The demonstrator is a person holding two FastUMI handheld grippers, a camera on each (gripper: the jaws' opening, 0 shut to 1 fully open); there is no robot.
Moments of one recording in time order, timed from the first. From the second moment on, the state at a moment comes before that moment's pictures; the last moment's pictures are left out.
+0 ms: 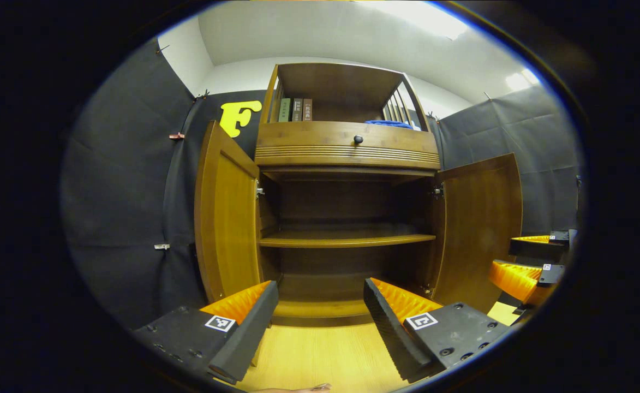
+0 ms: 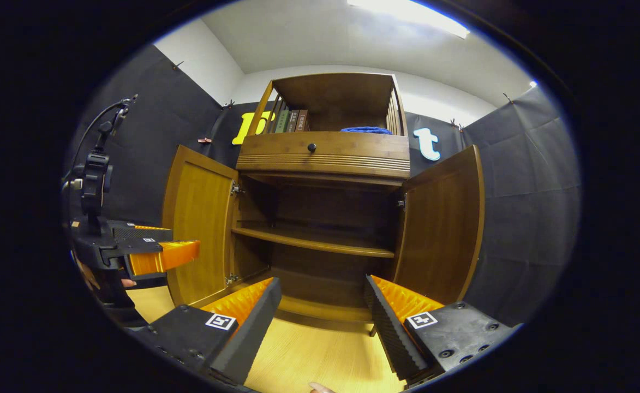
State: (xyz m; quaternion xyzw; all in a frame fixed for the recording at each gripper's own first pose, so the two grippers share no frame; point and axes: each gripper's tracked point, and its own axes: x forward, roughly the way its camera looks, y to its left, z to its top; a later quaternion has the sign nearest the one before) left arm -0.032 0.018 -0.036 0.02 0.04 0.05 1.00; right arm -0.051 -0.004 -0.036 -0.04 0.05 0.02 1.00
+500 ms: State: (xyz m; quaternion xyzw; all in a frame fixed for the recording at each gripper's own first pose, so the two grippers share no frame) left arm -0.032 -0.009 -0.029 0.01 0.03 0.02 1.00; right arm -0.059 -0.003 -0.029 -0.03 0.04 0.02 1.00
